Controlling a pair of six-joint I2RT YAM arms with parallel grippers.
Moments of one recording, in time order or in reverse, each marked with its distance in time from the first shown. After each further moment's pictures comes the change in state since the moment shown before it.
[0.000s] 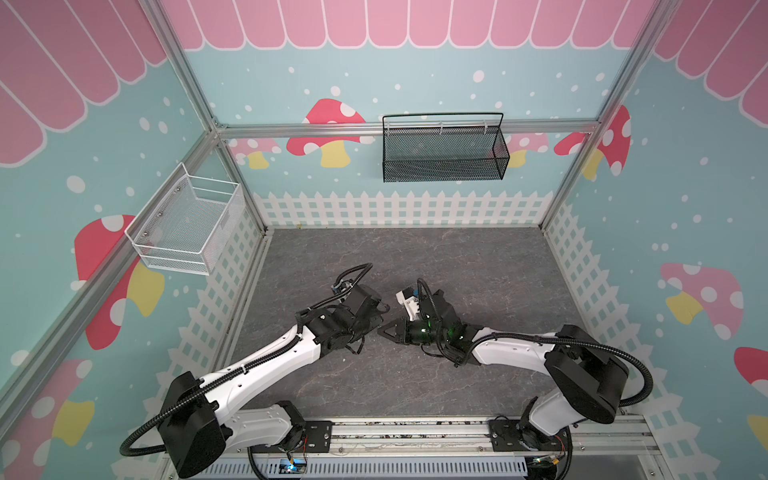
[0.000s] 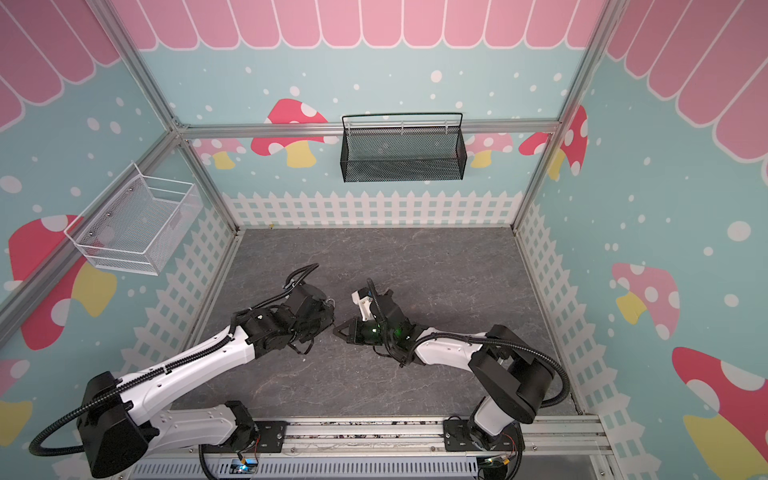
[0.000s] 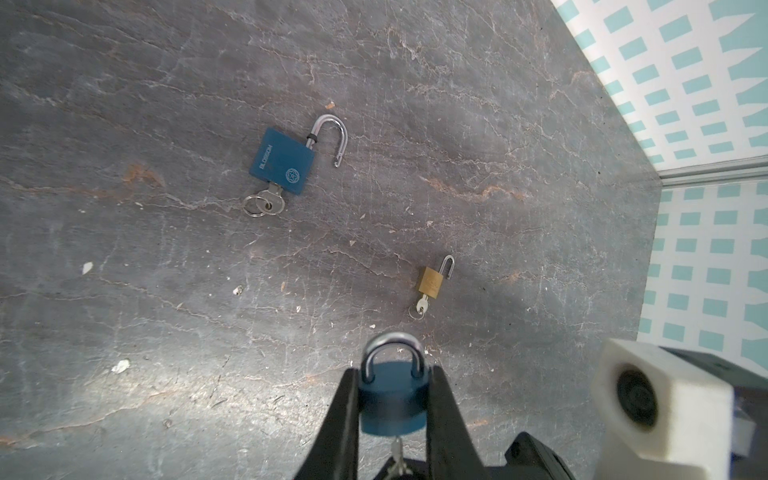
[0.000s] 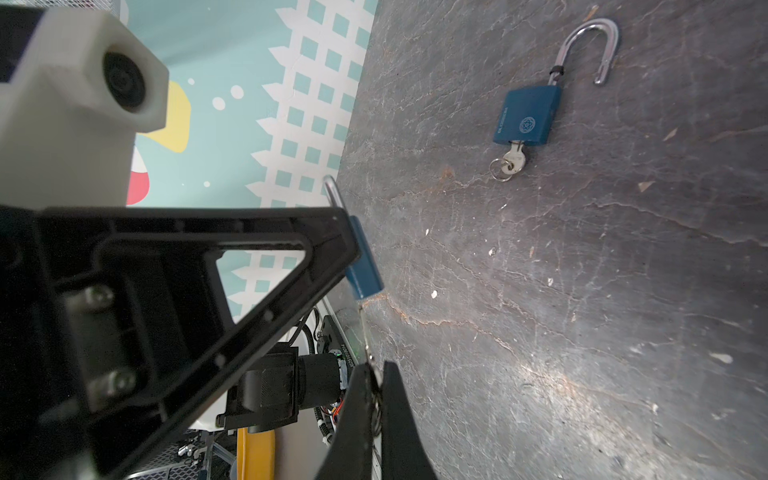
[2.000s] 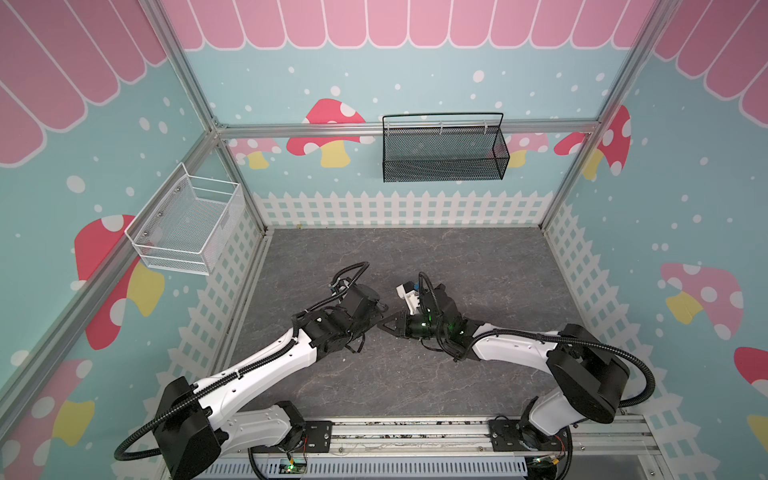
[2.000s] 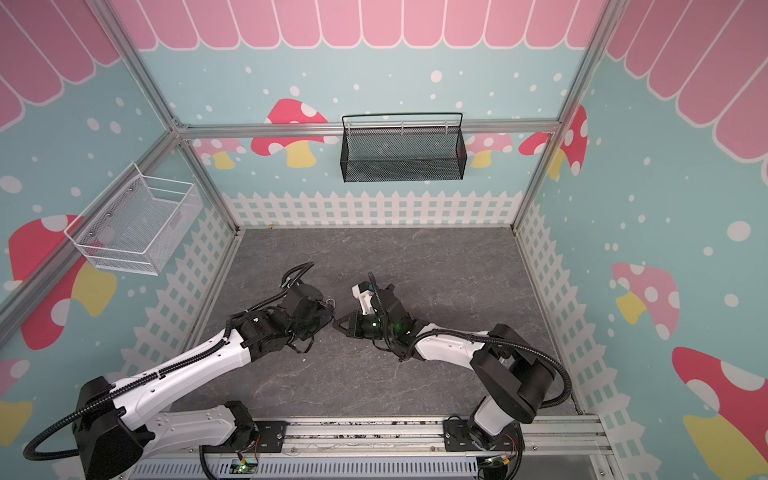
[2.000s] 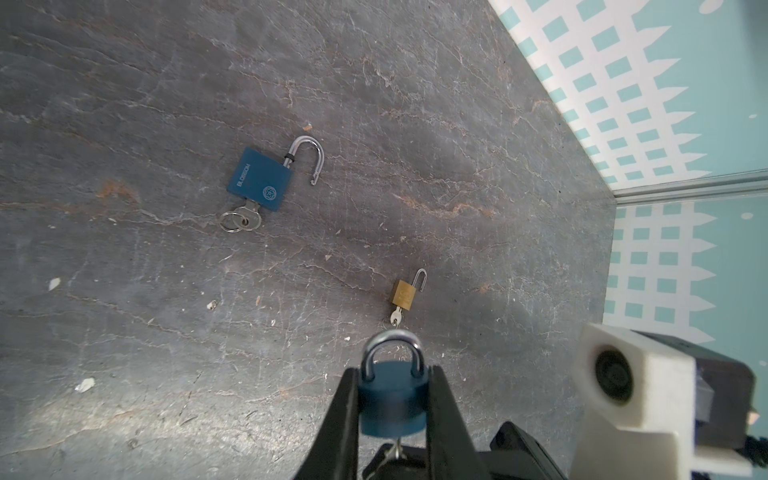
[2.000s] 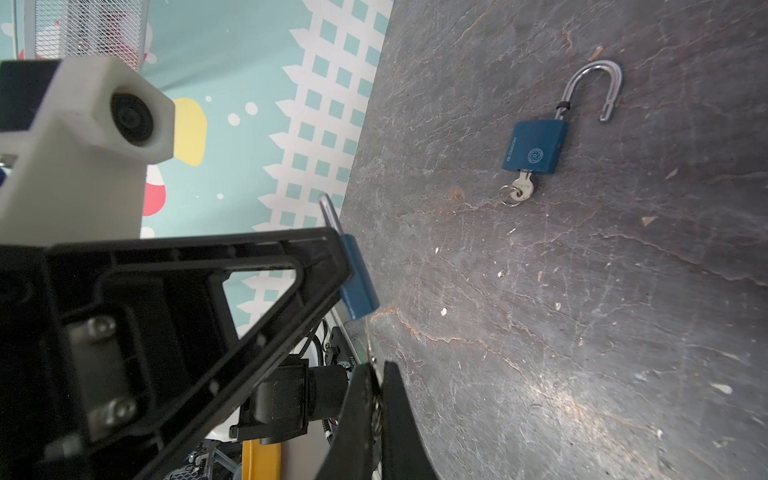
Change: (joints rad) left arm -0.015 -0.036 -0.011 0.061 -0.027 -0.019; right arm -0.033 -0.012 0.041 -0.008 -0.025 0.004
